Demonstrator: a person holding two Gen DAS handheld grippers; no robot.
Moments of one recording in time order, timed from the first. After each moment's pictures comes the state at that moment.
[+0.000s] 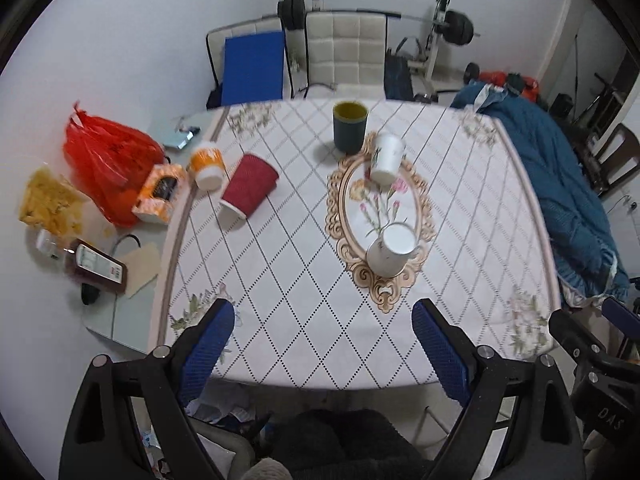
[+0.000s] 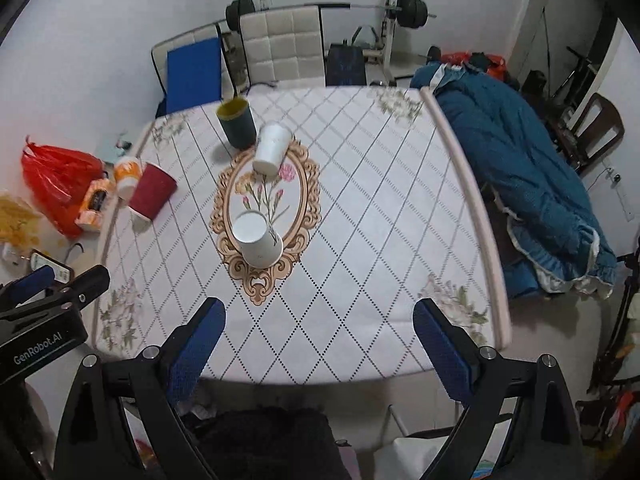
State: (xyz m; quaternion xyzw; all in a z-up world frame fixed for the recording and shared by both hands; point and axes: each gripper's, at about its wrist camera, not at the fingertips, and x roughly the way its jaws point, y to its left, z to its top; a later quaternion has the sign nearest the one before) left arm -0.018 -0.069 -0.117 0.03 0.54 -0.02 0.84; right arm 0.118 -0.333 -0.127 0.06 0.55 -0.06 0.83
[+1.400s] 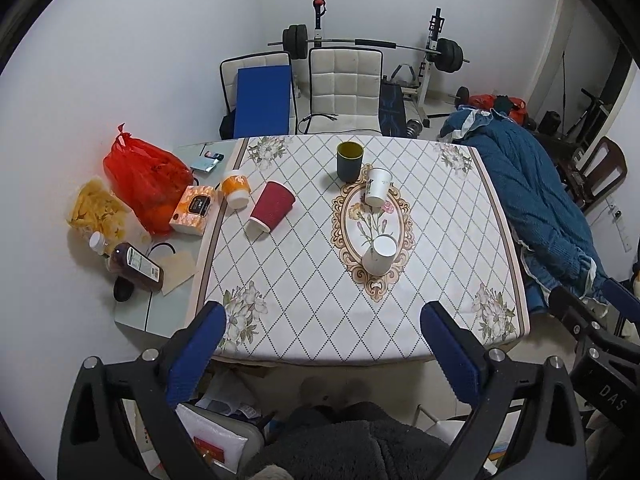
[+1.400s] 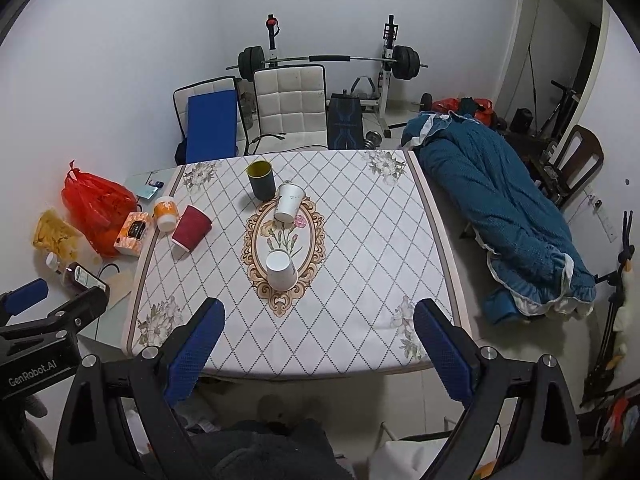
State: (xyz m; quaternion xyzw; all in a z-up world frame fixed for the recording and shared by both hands) left arm -0.085 -0.048 -0.009 0.02 0.51 -0.02 0.86; right arm 0.033 -0.307 0.042 0.05 0.48 -0.06 0.87
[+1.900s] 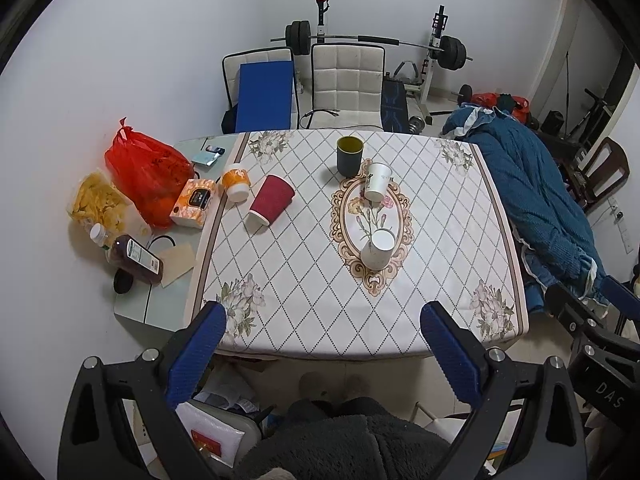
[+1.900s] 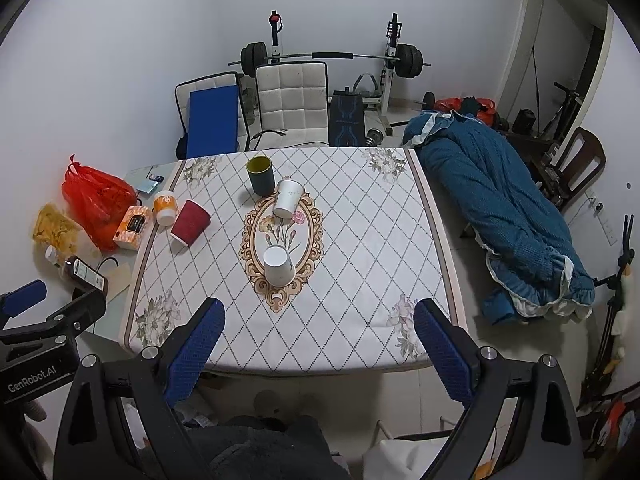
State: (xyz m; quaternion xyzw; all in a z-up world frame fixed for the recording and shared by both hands) left arm -0.090 -0.054 -0.012 0.02 0.52 -0.01 0.85; right arm 0.042 -0.313 0.034 0.04 0.49 -0.05 0.87
